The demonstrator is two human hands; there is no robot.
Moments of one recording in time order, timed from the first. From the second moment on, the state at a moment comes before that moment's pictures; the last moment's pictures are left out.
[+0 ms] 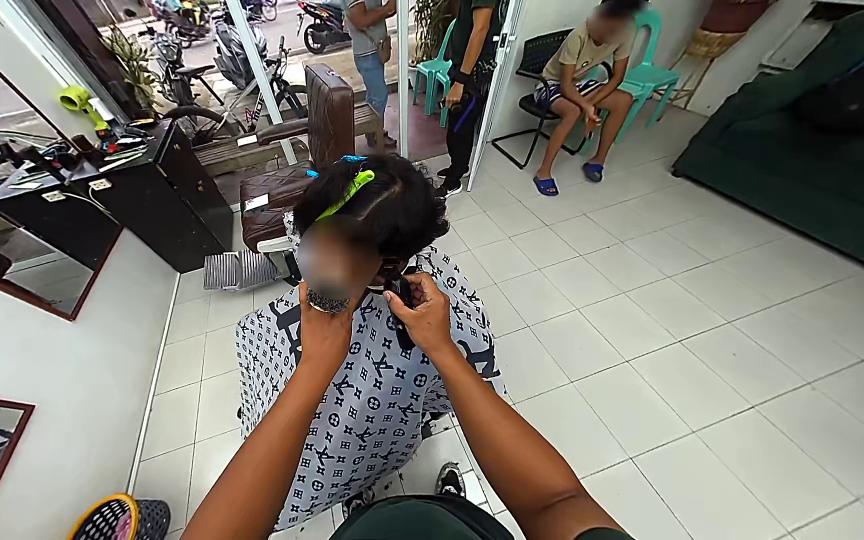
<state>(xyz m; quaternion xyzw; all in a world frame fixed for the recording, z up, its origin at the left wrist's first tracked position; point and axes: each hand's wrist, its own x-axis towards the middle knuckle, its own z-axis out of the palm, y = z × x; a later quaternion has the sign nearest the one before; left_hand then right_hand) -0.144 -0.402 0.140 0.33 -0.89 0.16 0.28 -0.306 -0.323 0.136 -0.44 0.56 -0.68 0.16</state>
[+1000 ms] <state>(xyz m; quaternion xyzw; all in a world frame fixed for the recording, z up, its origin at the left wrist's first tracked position) -0.263 -0.363 0.190 0.30 -0.76 -0.51 0.28 -0.357 -0.247 0.093 -0.16 0.37 -0.80 0.45</state>
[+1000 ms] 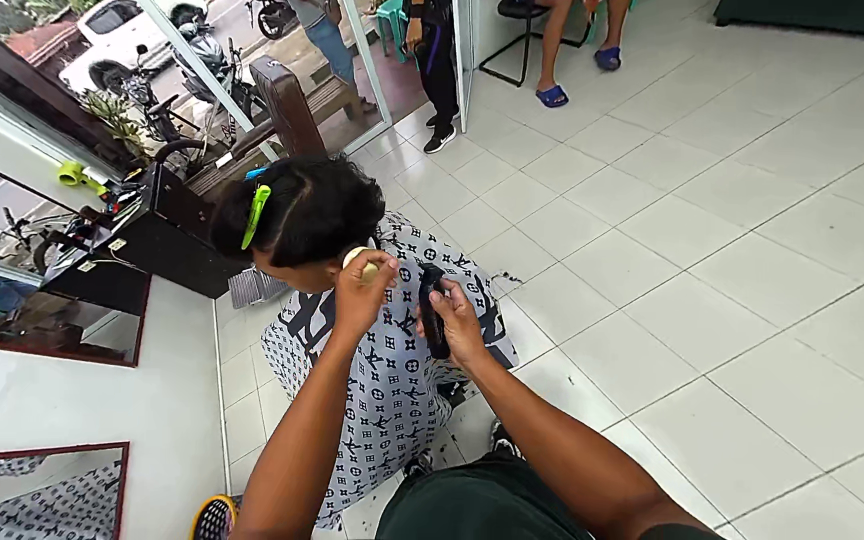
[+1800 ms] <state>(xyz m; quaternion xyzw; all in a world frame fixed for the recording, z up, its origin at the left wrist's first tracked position) -0.217 -0.346 0.194 0.26 -0.89 0.08 0.36 -0.350 -0.291 0.092 -0.17 0.39 -0.84 0.34</state>
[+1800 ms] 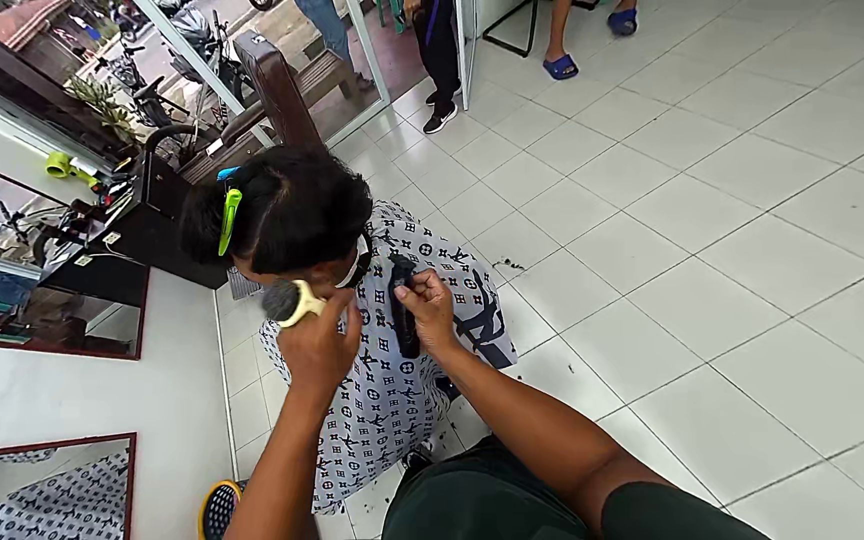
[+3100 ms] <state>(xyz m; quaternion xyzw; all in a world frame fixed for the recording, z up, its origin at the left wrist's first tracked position) -0.159 -0.384 0.177 0.34 -0.90 0.21 0.19 -0.290 -0.337 0.109 -0.21 0.33 -0.84 0.38</state>
